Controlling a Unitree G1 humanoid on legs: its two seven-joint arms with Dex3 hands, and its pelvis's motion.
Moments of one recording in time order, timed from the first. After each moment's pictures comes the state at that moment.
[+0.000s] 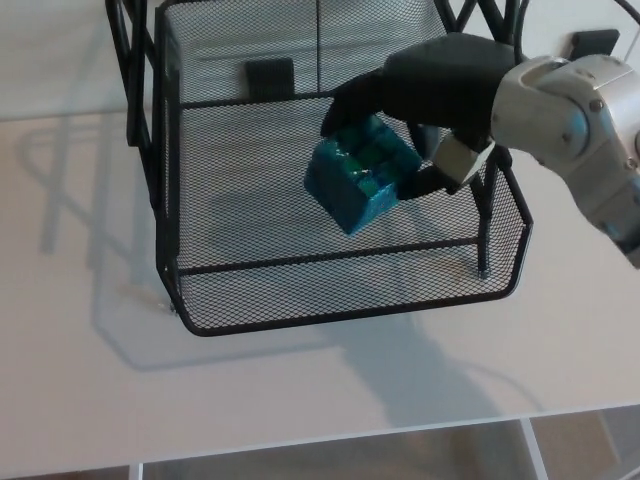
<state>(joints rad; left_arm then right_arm) 0.00 0.75 0.24 1.22 -0.05 -0.06 -0.30 -0.95 -0.50 0.59 0.27 -0.55 0.01 0.60</state>
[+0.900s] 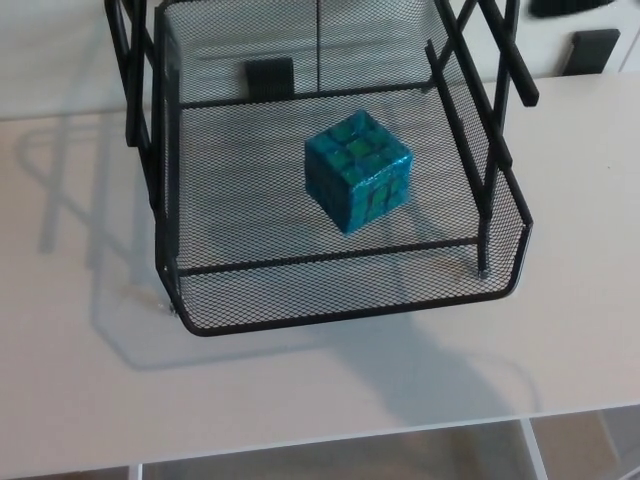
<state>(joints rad) 0.00 0.74 0.25 1.22 -0.06 -0.06 -0.30 -1.11 -0.75 0.13 0.06 -0.39 0.14 0.90</state>
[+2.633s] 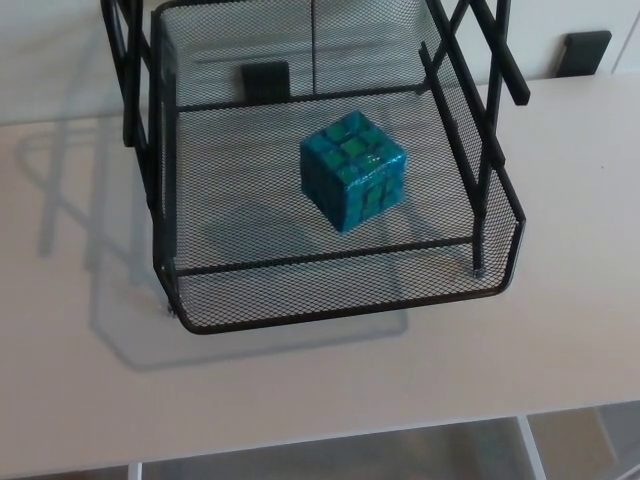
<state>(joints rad) 0.01 0.72 0.25 1.22 -0.06 -0.06 -0.30 0.18 -0.52 -0.66 0.18 -0.49 0.28 0.58</state>
